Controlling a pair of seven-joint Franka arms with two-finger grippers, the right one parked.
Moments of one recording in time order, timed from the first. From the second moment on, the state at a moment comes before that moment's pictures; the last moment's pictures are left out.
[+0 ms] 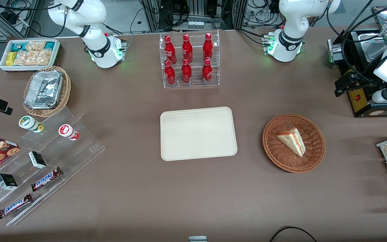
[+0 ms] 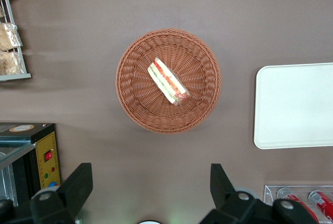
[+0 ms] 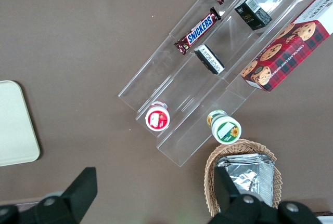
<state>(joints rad) -0.04 0.02 -0.05 -1.48 0.01 1.46 -0.11</state>
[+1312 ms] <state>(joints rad) -0.03 0.03 -0.11 -2.24 0.01 2.32 -0.63</state>
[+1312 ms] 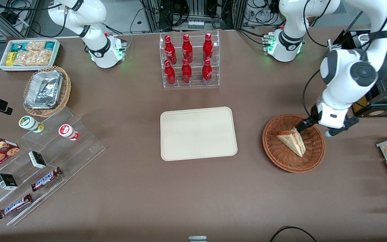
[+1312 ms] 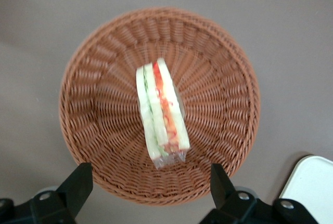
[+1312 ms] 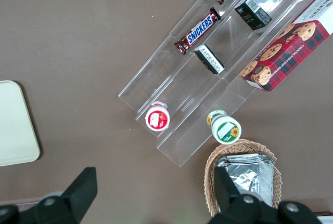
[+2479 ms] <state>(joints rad) -0.02 0.18 -0.10 -2.12 0.04 2.29 -0.70</state>
